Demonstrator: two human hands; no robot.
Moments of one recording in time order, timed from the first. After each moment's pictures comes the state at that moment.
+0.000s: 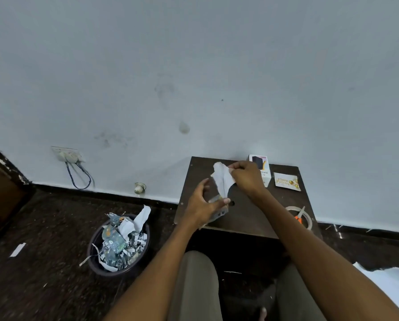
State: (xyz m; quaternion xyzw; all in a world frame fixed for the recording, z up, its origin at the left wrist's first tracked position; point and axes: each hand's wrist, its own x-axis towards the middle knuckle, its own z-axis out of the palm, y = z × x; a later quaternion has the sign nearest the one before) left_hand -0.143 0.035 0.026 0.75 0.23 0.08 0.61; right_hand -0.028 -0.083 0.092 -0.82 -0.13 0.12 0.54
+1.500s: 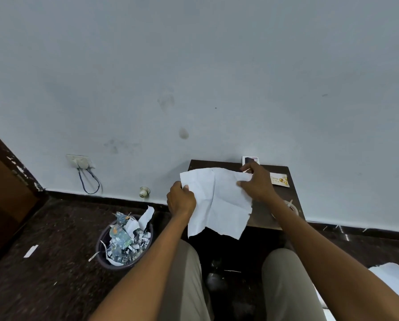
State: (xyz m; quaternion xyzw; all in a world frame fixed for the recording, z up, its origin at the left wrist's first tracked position) left_hand -0.185 0.016 0.067 0.75 0.43 0.24 0.44; right_hand -0.050 -0.165 0.090 -0.86 -0.22 0.04 0.46
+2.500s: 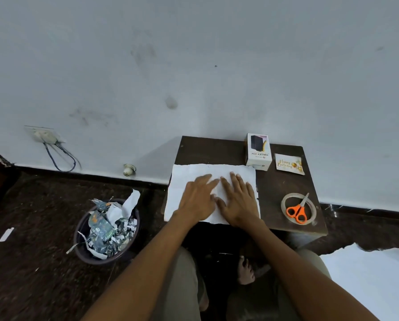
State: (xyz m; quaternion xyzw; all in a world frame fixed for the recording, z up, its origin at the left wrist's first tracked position) left_hand -0.102 0.033 -0.029 0.98 0.10 -0.01 0.18; right_hand -0.030 -0.113 -0.065 -0.93 -0.32 0.10 0.12
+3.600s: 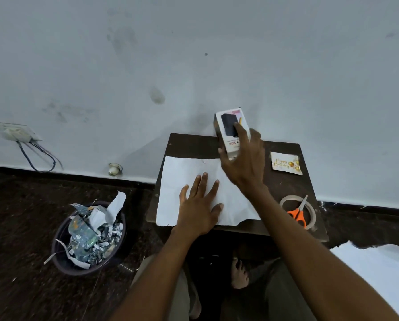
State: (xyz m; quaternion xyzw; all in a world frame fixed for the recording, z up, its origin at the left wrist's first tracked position) left_hand -0.087 0.017 -0.080 0.99 0.10 -0.04 0.13; right_hand 0.042 -0.081 0.009 -0.90 -0.21 -0.16 0.33
